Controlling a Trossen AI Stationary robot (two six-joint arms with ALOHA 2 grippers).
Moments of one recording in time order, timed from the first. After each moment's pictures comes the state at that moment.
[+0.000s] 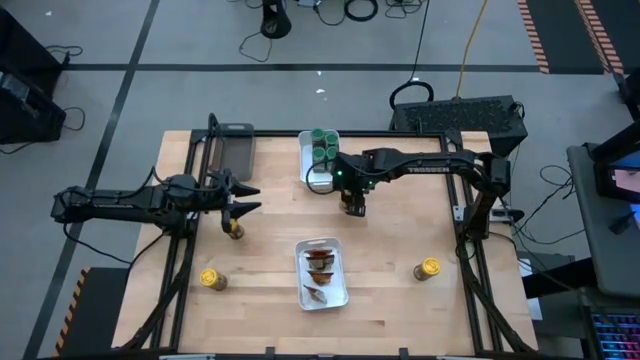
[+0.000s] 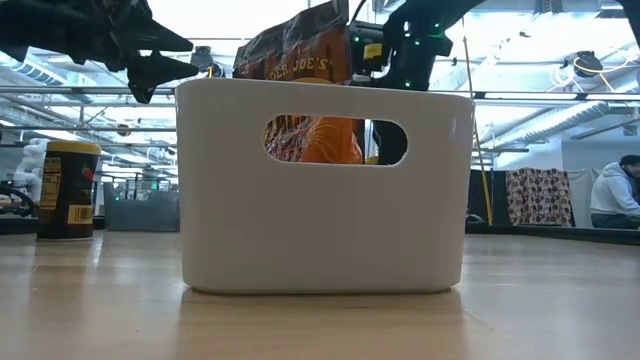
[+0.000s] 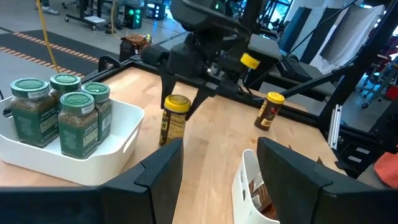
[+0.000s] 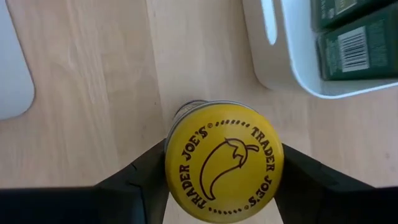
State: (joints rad) left arm 0.05 0.48 0.33 0.03 -0.06 -0.28; right arm -0.24 1.80 1.36 -0.81 0.01 -0.09
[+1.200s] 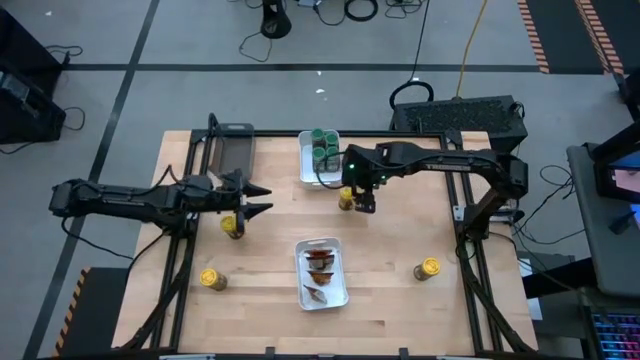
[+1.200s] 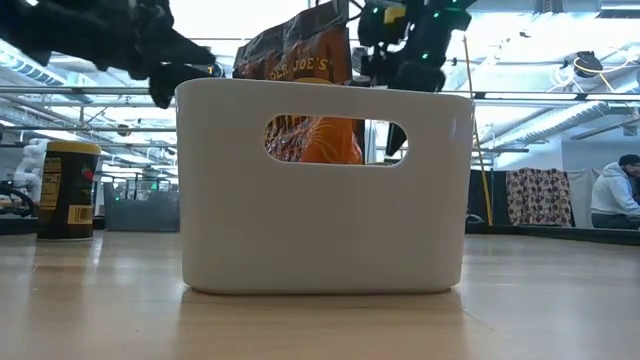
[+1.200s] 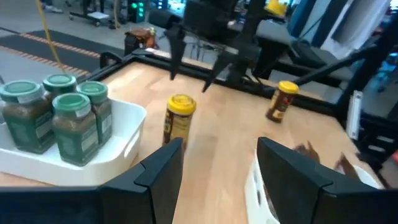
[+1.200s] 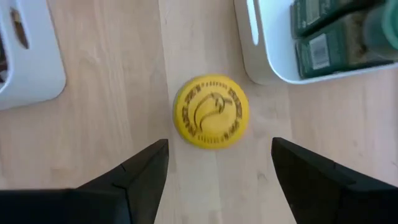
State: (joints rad) left arm 0.05 0.69 0.35 0.18 -0.06 -0.23; right arm -0.24 1.66 1.36 -0.89 0.00 -0.14
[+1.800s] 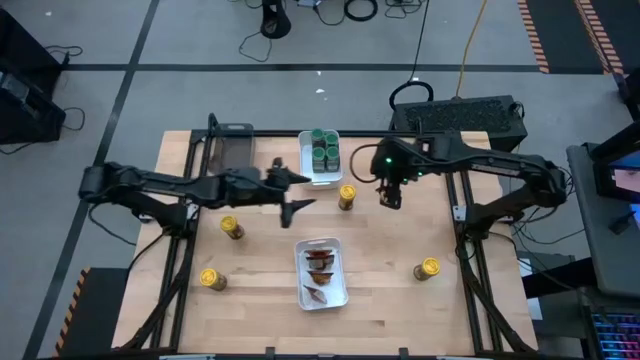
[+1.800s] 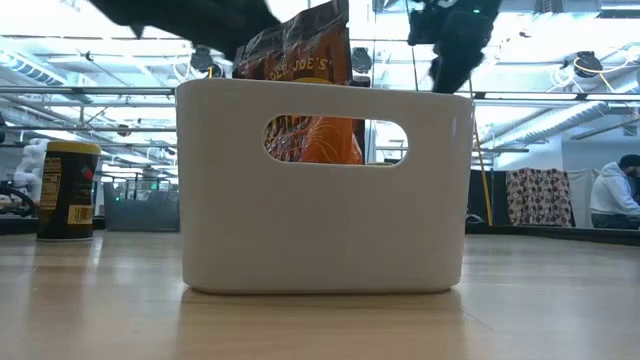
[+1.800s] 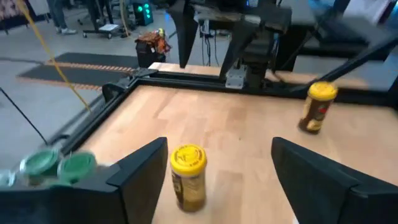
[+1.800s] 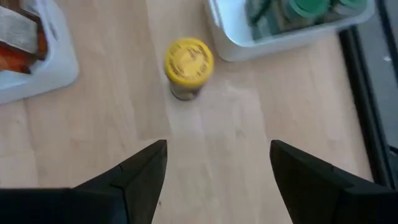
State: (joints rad) left arm 0.05 1.27 0.75 0.28 -0.12 -0.02; right arm -0.25 1.36 1.29 -1.02 0.07 -0.04
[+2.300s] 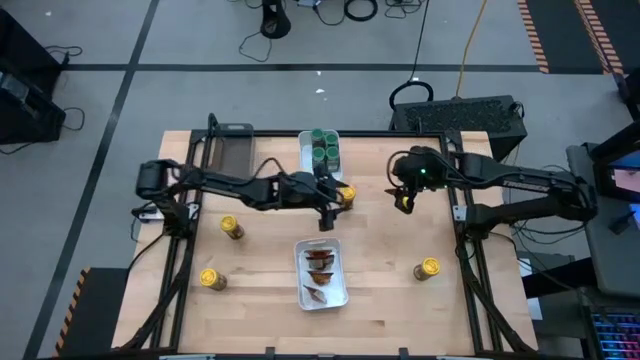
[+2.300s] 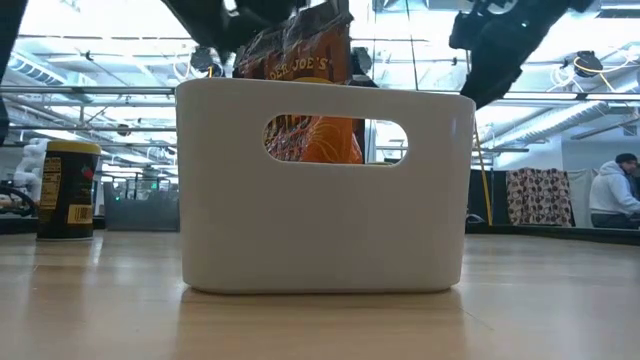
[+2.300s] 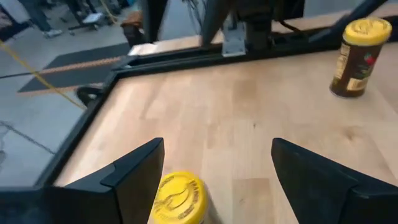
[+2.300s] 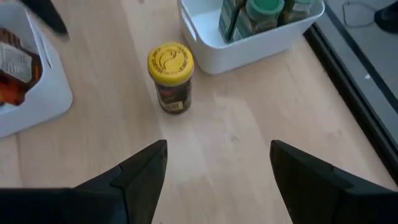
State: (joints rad) left arm 0.06 1.74 1.10 0.28 -0.11 0.20; right arm -0.25 1.02 0.89 -0.71 0.10 0.07
